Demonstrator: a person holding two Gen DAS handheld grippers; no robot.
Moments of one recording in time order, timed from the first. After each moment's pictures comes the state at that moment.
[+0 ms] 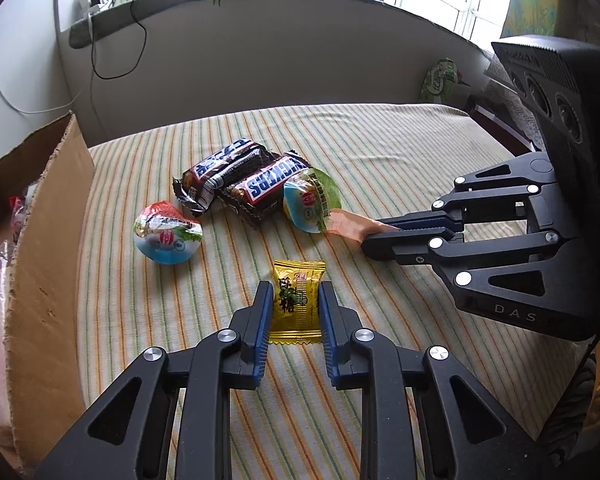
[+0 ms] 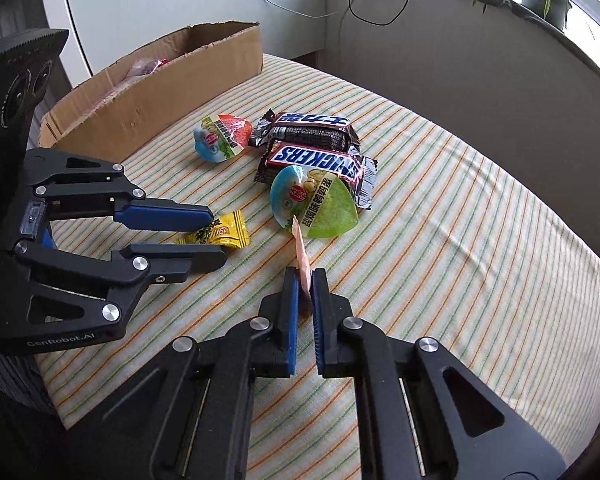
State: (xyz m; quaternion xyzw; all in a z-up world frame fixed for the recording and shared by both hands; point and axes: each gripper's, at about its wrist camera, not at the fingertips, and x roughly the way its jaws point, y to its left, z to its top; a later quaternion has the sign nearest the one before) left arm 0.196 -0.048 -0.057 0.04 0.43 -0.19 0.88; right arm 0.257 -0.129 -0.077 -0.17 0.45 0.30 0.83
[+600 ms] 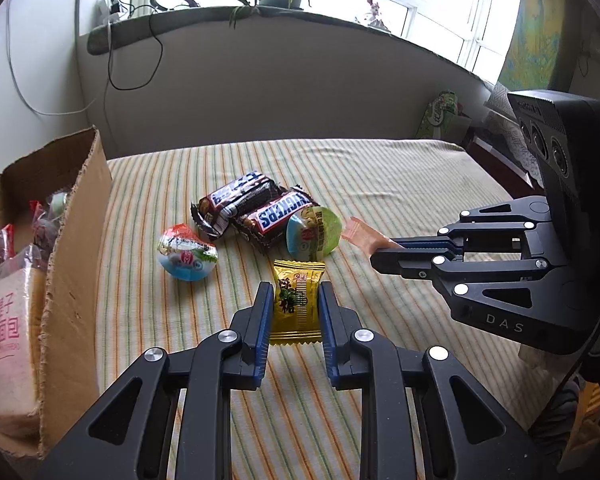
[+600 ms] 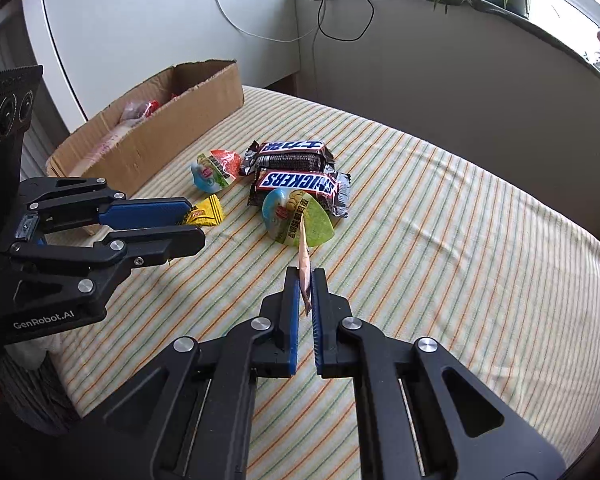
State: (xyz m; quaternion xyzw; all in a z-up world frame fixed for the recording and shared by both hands) left arm 0.185 -0.035 -0.032 0.00 0.40 -0.18 0.90; right arm 0.238 -0.156 -0.045 -0.10 0.42 0.28 0.86
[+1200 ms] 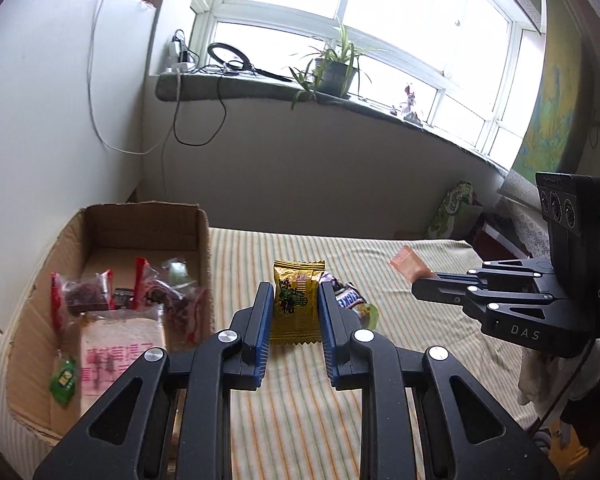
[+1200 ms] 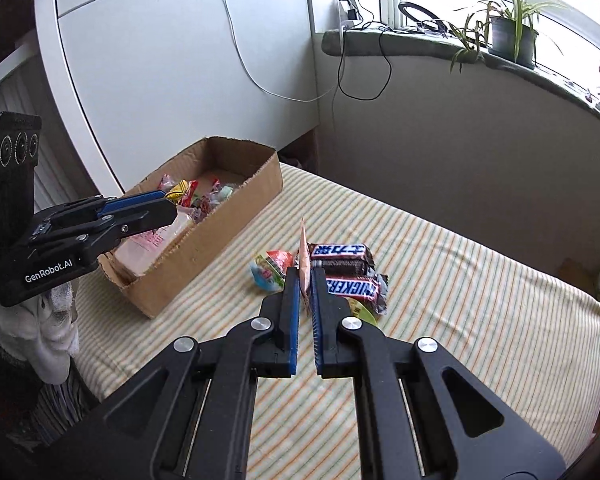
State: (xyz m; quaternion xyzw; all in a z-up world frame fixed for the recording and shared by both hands) left arm 0.174 0.052 0.030 -0.08 0.30 -0.13 0.94; right arm 0.246 -0.094 0.026 -0.08 0.36 0.30 0.88
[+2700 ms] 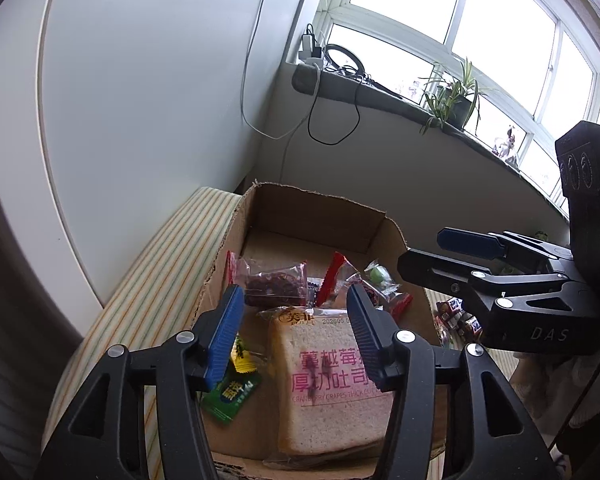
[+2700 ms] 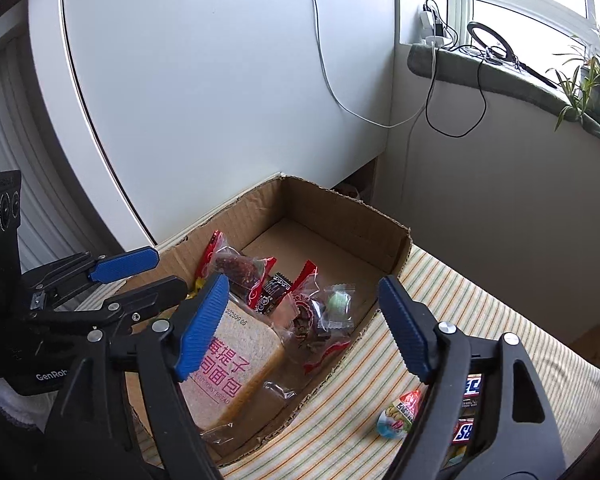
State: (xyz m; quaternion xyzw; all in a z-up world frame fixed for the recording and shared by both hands) left arm 0.170 0.179 0.005 -0.14 0.31 0.01 0.94; right arm 0.292 0.067 0.016 -0.11 0.35 0.35 0.86
